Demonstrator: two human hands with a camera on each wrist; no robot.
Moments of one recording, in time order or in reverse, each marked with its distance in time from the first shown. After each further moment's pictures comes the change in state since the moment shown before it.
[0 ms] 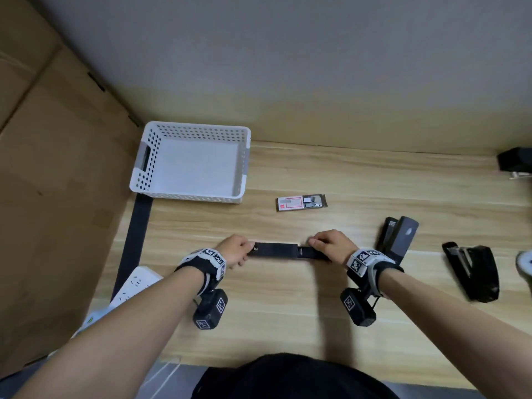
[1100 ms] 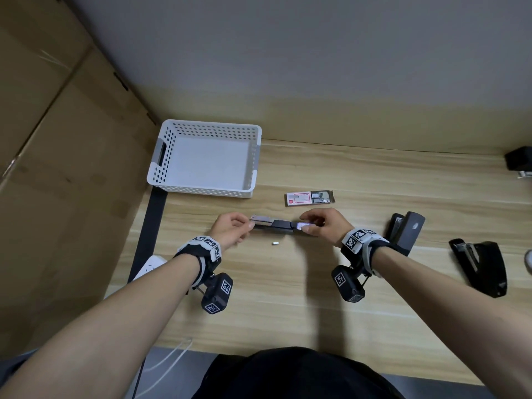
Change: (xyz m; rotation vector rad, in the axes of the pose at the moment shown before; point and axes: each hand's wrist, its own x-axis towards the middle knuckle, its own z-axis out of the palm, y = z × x) left_hand -0.034 0.006 -0.031 -0.446 0.275 0.117; right_hand 0.016 -0.036 -0.003 0.163 0.069 -0.132
